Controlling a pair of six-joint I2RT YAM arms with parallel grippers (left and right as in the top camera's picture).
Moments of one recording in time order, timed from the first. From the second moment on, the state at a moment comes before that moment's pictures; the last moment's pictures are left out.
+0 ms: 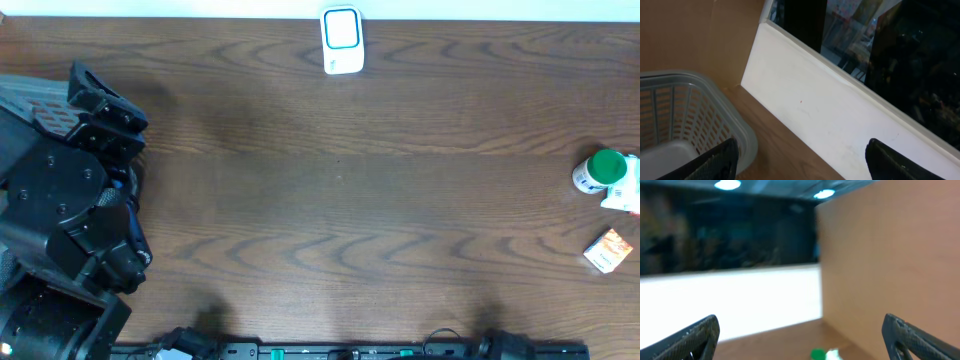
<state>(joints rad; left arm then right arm) -0.37 0.97 1.58 -0.79 -0.84 -0.61 -0.30 0.20 1.82 -1.37 0.08 0.02</state>
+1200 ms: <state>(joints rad) -0.37 0.97 1.58 -0.79 -0.84 -0.61 0.04 0.01 0.38 -0.02 0.08 0.22</state>
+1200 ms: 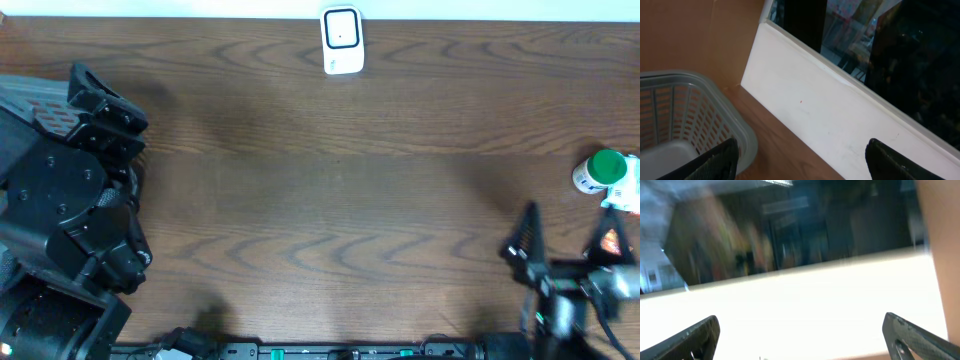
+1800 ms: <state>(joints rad) -0.37 0.97 1.58 -0.79 -0.84 -0.61 0.03 0.01 0.01 -0.04 0.17 0.44</state>
